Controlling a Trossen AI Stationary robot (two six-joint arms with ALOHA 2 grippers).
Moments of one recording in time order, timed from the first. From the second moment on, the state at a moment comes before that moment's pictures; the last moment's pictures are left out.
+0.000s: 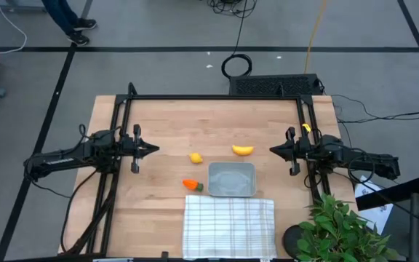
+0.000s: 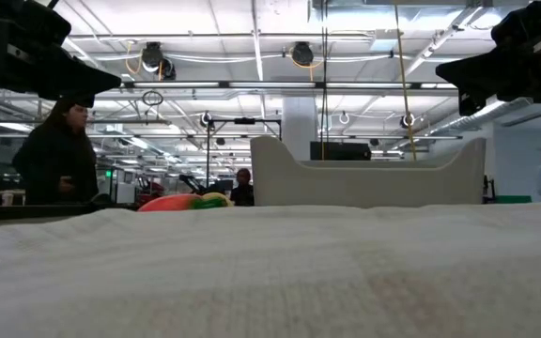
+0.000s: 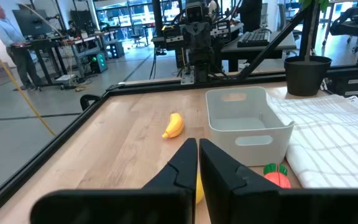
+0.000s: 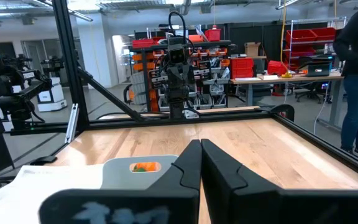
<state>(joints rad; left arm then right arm) 0.21 0.12 0.12 -0.08 0.17 0.13 -0.12 0.00 0.02 0.07 -0.11 0.09</state>
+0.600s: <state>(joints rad) 0.21 0.12 0.12 -0.06 0.17 0.07 -0.12 0.00 0.02 0.07 -0.11 0.09</state>
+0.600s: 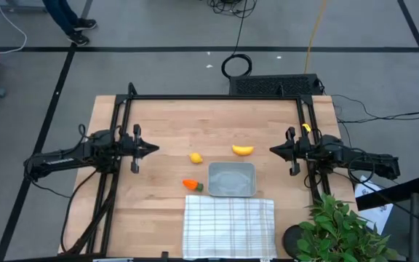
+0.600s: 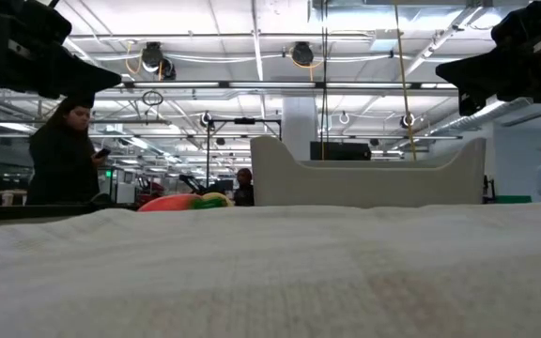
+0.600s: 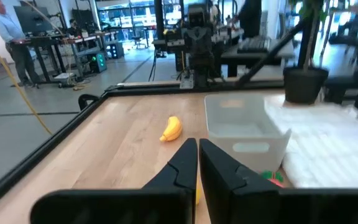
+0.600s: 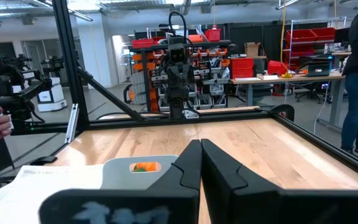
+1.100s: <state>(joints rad) 0.21 0.12 0.12 -0.02 0.17 0.00 -0.12 0.00 0.02 0.08 -0.11 0.11</state>
